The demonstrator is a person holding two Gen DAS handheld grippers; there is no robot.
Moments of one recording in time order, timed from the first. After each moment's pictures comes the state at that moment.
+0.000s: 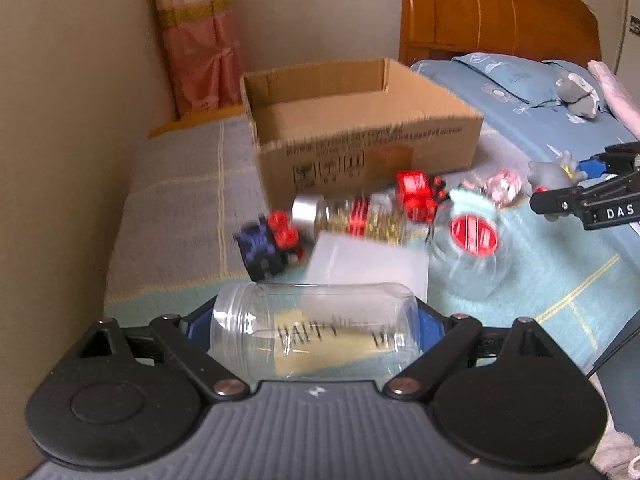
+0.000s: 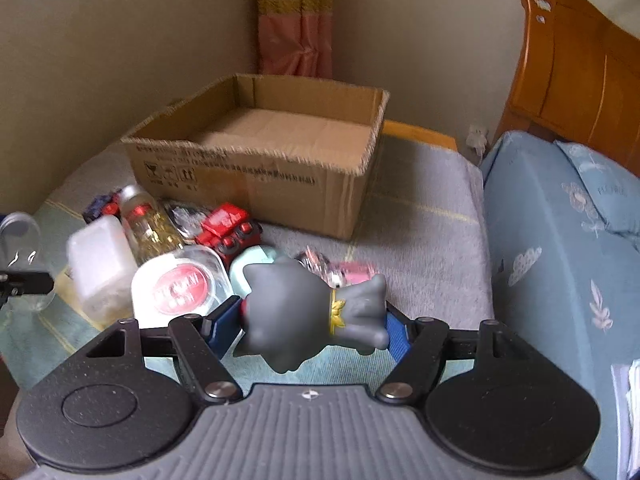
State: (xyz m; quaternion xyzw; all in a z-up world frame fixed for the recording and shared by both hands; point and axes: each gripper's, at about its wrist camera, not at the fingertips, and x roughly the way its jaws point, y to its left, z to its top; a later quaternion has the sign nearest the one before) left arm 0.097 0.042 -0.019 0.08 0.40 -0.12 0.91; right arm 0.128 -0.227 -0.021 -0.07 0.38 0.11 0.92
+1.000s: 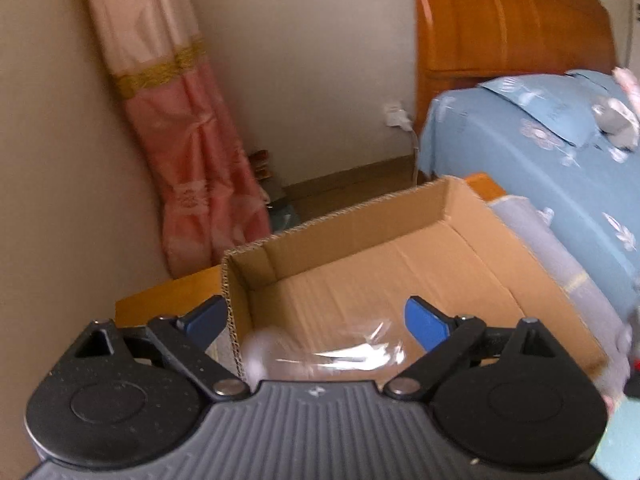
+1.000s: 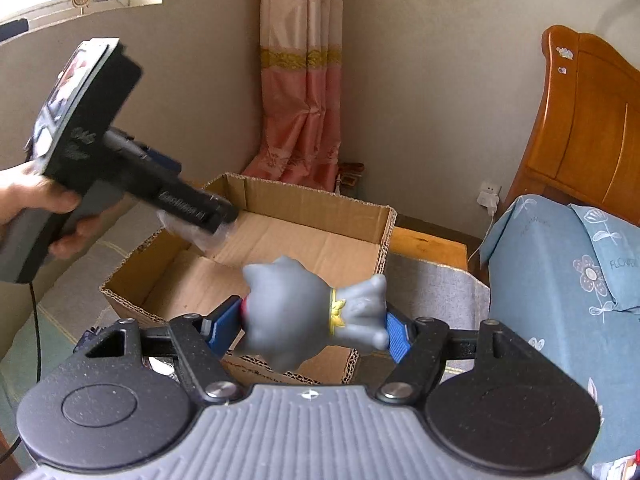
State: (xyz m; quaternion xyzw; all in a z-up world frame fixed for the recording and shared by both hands) left arm 0.356 -0.016 0.027 0.11 0.38 -0.12 0.91; right arm 0.242 -0.216 0.046 -0.07 0.35 0.12 0.93
